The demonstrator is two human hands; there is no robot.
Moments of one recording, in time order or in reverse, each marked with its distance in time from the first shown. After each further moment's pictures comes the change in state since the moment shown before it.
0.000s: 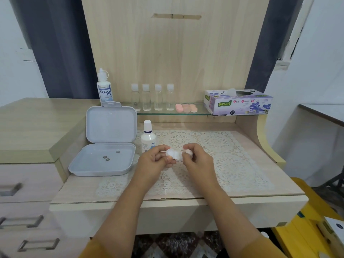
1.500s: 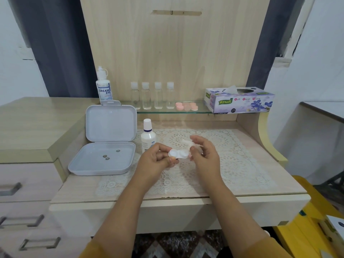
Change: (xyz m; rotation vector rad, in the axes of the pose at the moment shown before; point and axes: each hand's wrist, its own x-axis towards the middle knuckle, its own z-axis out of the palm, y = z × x) left_hand -0.002 0.003 0.000 0.070 -0.042 0.022; right_hand 0.010 0.011 -0.002 0.247 0.120 0.004
